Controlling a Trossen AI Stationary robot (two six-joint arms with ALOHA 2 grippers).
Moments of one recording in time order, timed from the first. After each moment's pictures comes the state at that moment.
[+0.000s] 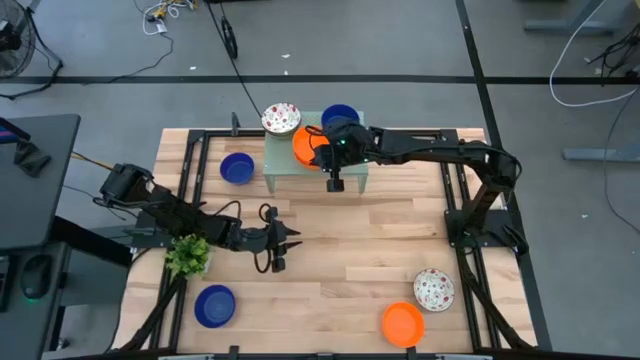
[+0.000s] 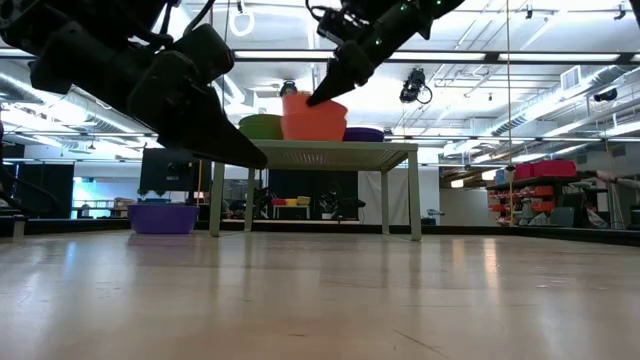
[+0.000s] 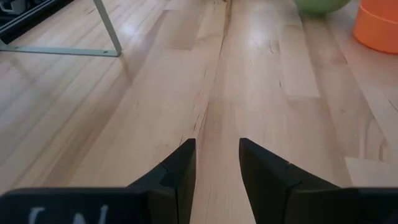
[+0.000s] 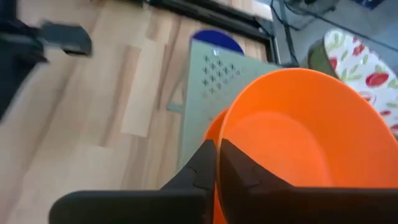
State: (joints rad) left arm -0.32 1.52 0.50 0.53 -0.47 -0.23; right arm -0.27 1.74 1.48 -0.40 -0.06 -0.48
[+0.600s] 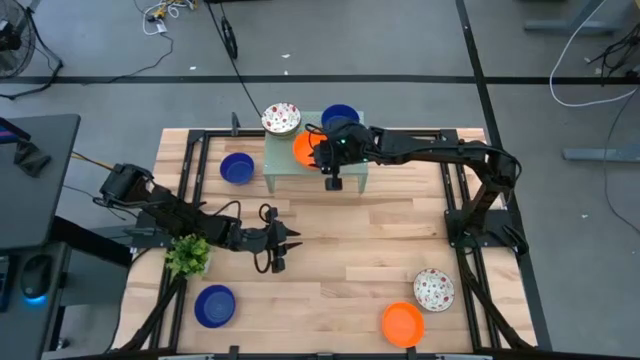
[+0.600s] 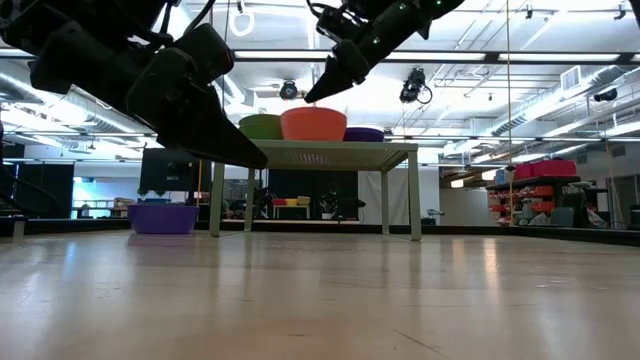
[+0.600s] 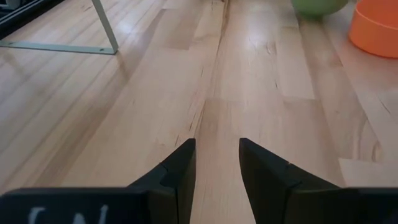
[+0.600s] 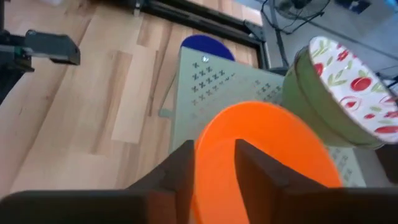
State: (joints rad) left arm -0.32 1.52 0.50 0.53 -0.46 -0.25; right arm -0.27 1.74 1.48 -0.36 -0.04 -0.47
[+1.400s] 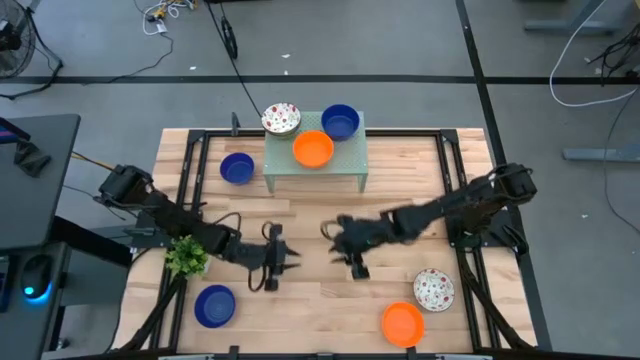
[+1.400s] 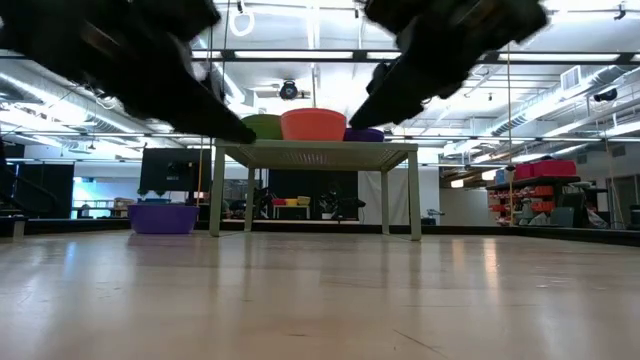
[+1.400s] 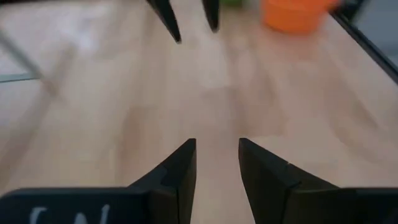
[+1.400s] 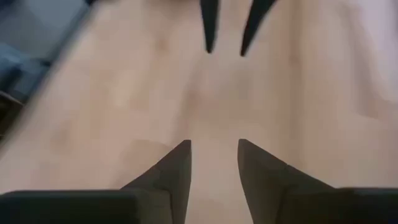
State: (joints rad) left arm -0.48 1.52 0.62 0.37 -0.40 -0.17; right arm 0.26 1.64 0.95 0.01 -0.05 0.06
